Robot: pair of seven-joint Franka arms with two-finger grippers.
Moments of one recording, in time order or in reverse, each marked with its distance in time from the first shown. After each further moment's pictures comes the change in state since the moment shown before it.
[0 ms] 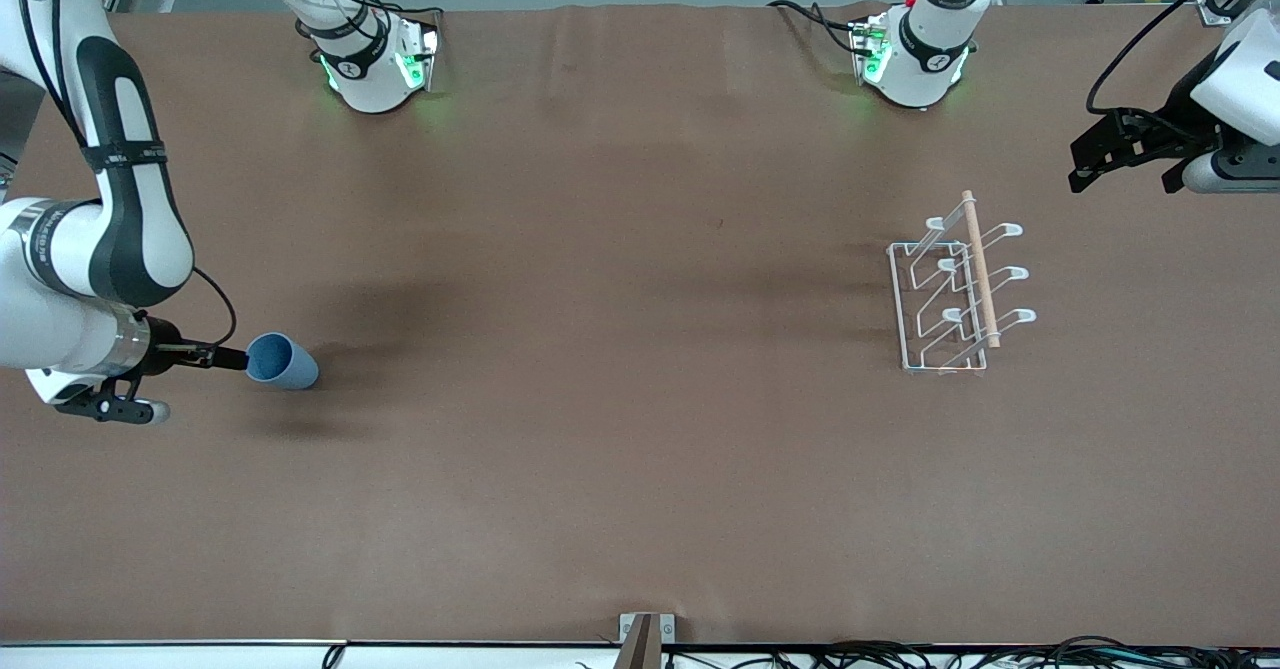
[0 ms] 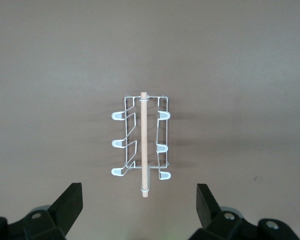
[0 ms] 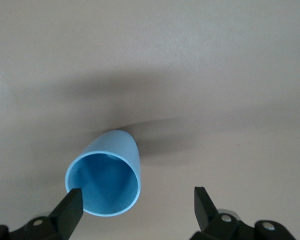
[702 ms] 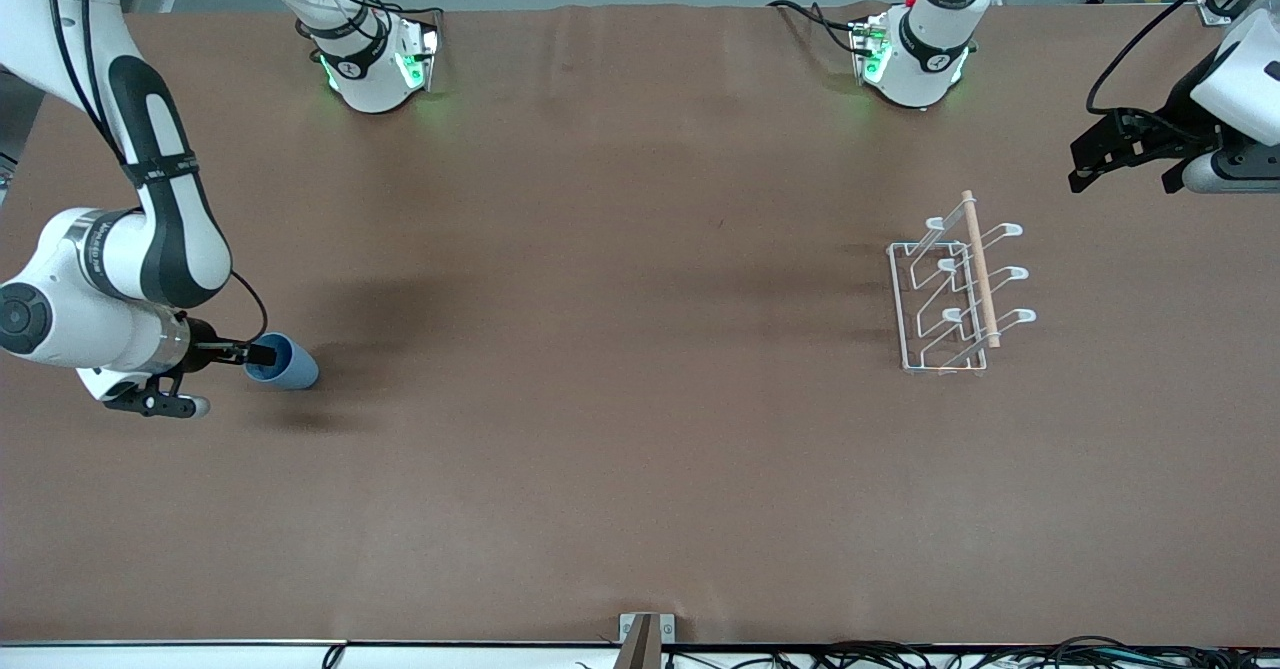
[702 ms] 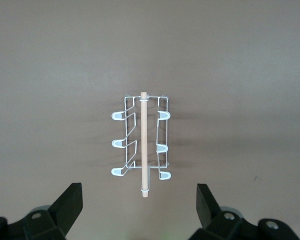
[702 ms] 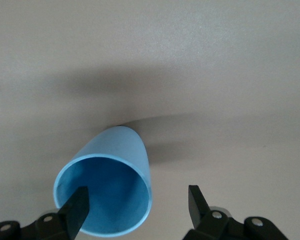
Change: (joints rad) left arm 0.000 0.000 0.000 0.000 0.000 0.000 0.000; right arm 0.009 0.034 0.011 -0.076 0.000 0.100 0.000
